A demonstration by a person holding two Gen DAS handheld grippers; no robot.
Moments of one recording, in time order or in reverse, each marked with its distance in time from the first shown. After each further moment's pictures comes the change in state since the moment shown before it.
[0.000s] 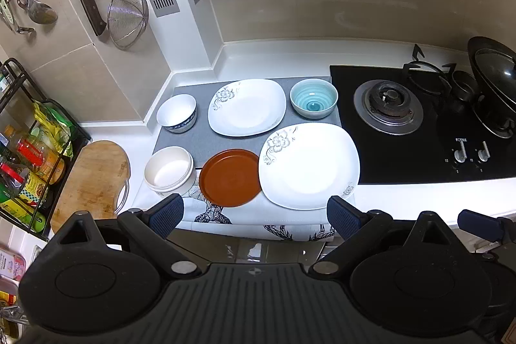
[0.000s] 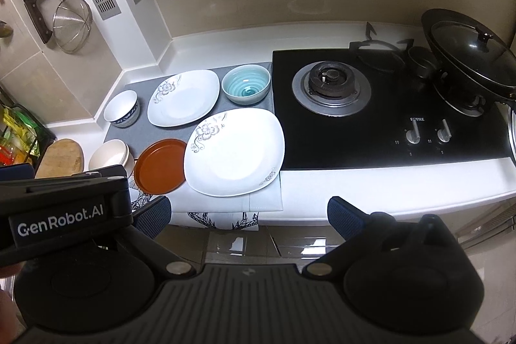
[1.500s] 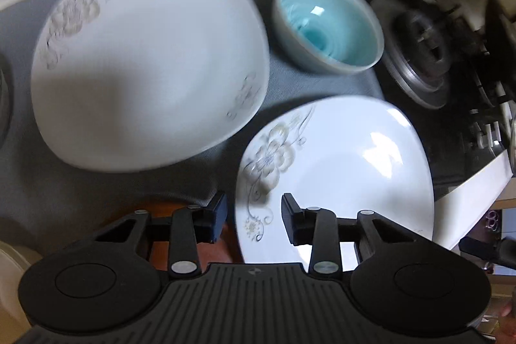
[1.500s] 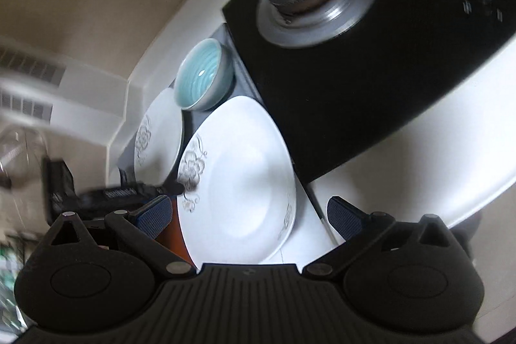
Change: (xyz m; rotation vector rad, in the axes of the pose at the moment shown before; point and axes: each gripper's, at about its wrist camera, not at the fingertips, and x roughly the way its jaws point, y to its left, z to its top) left arm 0.439 0.033 0.092 0.098 0.468 -0.567; right arm 0.254 -0.120 0.009 0.692 0.109 0.359
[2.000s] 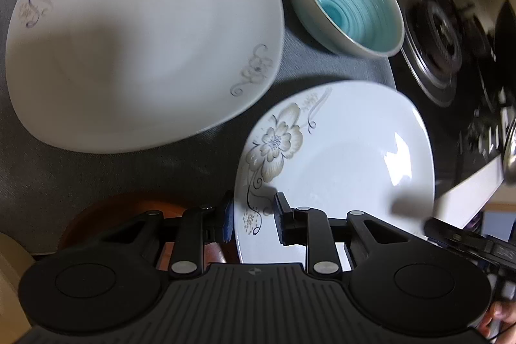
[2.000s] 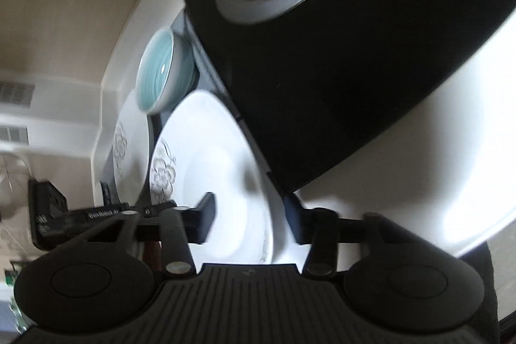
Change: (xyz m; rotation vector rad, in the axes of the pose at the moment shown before) left arm 0.020 0.008 0.005 -0.033 0.097 -0.029; right arm 0.066 -0.014 0.016 -0.013 0.072 -0.077
